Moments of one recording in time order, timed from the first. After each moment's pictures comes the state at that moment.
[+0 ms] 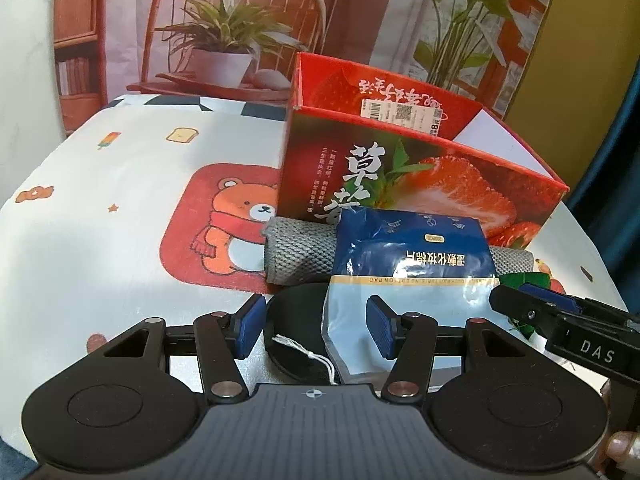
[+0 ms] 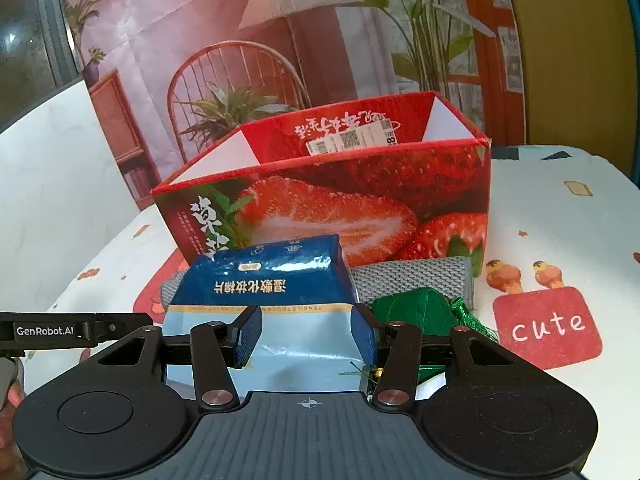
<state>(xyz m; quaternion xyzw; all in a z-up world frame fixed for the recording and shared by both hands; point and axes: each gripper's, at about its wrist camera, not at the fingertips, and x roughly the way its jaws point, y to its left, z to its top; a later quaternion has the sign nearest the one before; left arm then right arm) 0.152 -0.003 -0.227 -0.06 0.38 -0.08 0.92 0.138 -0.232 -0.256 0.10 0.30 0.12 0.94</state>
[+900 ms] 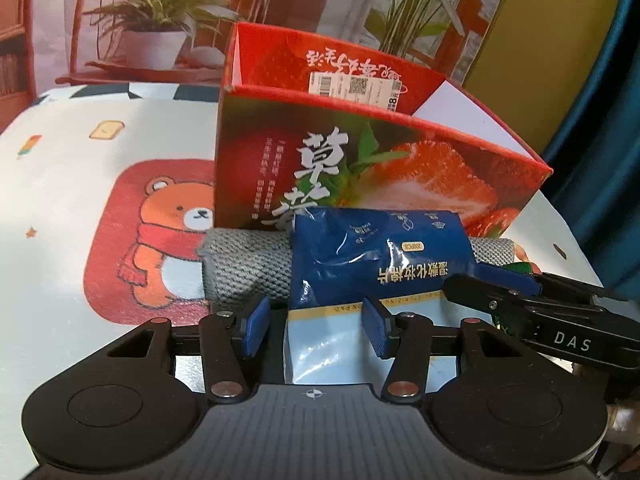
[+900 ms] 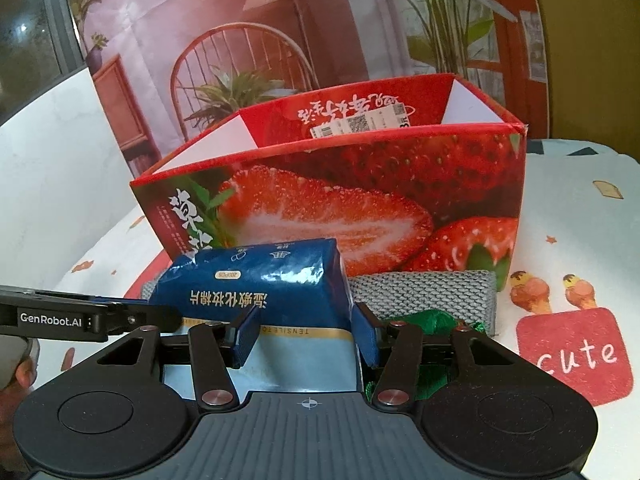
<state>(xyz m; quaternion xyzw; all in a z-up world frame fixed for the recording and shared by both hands) 0.199 -0.014 -0.252 -0.05 0.40 -0.18 0.90 0.180 -0.236 -0.275 0.10 0.31 0.14 0.93</state>
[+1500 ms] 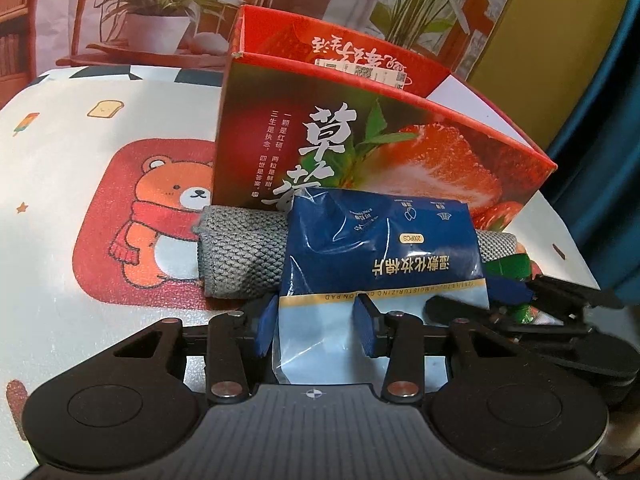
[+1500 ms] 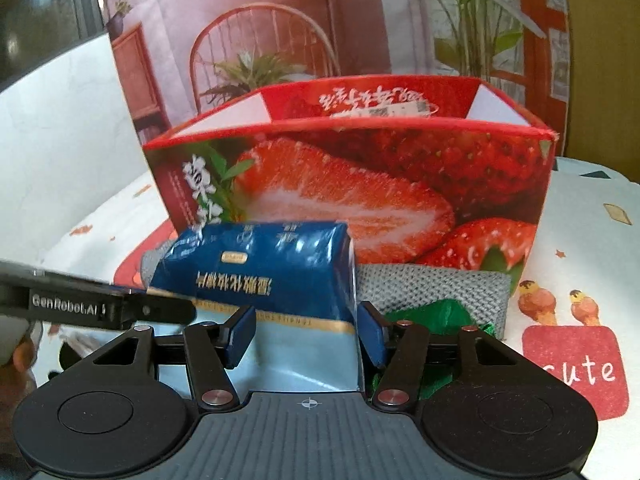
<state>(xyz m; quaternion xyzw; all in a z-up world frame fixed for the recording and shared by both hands) 0.201 -0.013 -0.265 -0.07 0.41 -0.18 0.89 0.181 -0.216 -0.284 0.04 0.33 0.16 0.93</state>
